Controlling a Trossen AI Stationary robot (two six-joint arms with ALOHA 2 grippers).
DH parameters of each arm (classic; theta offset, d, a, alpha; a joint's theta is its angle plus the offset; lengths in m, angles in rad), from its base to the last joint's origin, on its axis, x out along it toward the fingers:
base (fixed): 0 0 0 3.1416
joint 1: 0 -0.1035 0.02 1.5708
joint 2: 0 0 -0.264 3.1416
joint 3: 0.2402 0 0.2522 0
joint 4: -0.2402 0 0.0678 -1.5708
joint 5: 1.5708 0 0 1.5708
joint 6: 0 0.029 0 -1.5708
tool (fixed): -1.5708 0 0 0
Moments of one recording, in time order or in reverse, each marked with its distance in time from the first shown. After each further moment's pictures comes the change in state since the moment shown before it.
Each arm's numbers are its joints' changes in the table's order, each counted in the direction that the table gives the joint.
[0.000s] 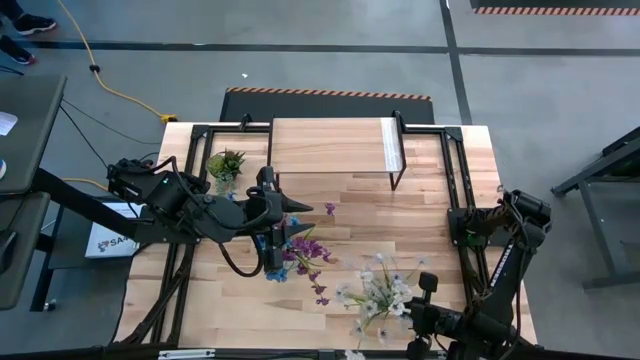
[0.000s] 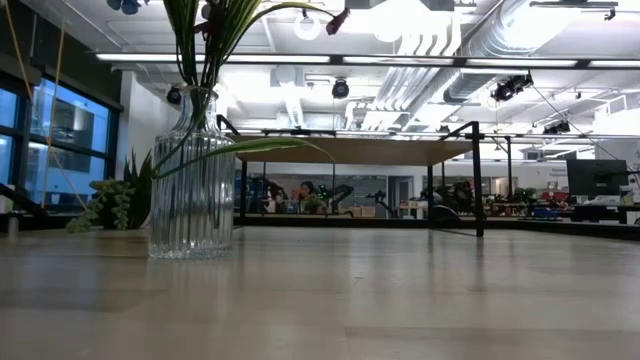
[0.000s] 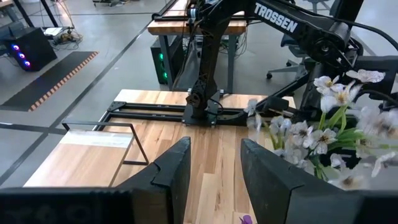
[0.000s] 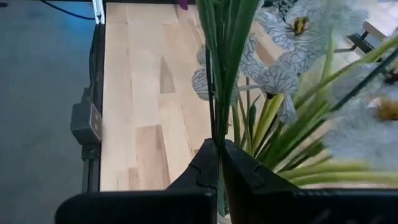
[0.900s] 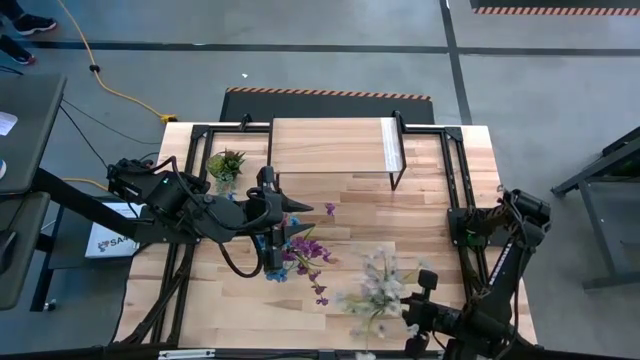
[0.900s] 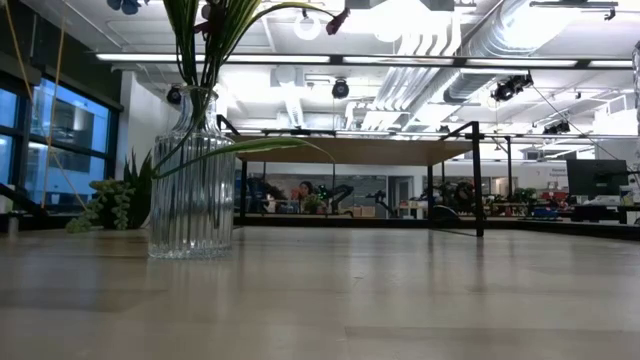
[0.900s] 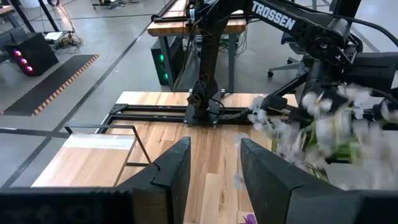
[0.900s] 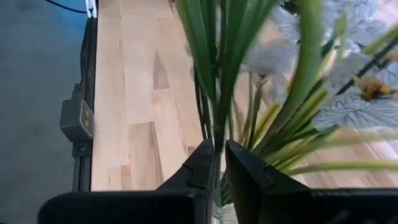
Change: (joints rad) left arm 0.000 0.000 0.000 0.000 0.000 0.029; right arm 0.014 -0.003 -0.001 -0.026 0.016 0.002
